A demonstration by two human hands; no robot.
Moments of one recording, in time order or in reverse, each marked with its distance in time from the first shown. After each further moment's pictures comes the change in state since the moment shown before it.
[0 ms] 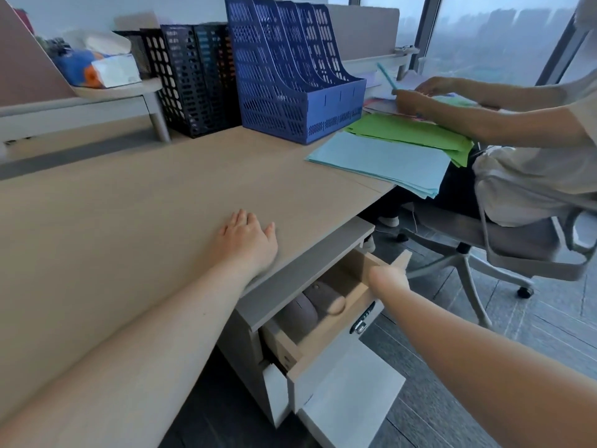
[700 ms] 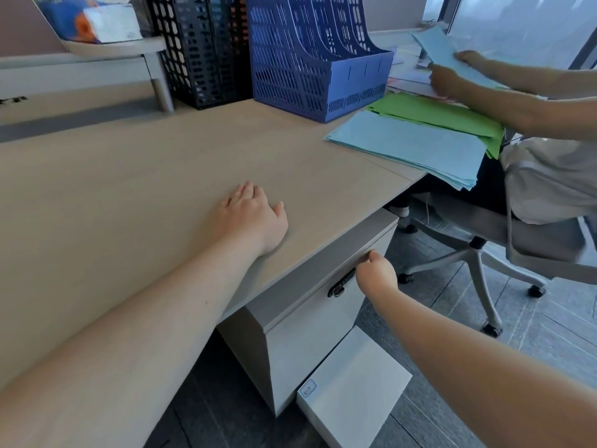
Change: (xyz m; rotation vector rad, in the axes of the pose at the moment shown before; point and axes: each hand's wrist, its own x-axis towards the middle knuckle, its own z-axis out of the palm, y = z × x) left_hand 0.031 -0.013 0.002 0.049 0.047 0.004; right_hand 0.033 0.000 0.060 -0.197 -0.083 -0.268
